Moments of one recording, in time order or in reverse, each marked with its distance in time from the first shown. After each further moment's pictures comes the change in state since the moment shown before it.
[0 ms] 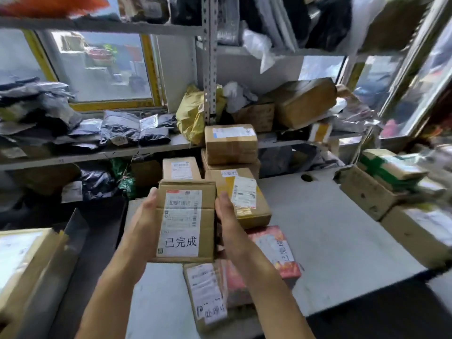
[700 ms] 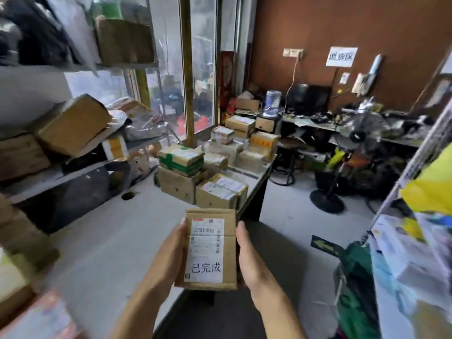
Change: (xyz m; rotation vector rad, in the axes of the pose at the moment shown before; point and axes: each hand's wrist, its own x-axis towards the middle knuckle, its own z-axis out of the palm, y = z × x) left_hand -0.138 -0.036 0.436 0.148 -0.861 -0.057; right_hand -0.280 0.064 -0.323 0.204 0.886 -0.049
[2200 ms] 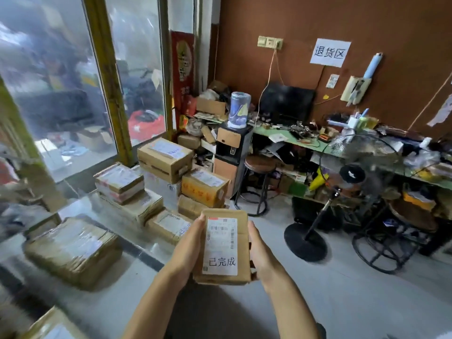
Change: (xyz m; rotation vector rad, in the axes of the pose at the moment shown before) left_hand 0.651 0.093 0.446 0.015 -0.167 -0.132; right_hand 0.567 -0.191 -0.503 -0.202 0.200 0.153
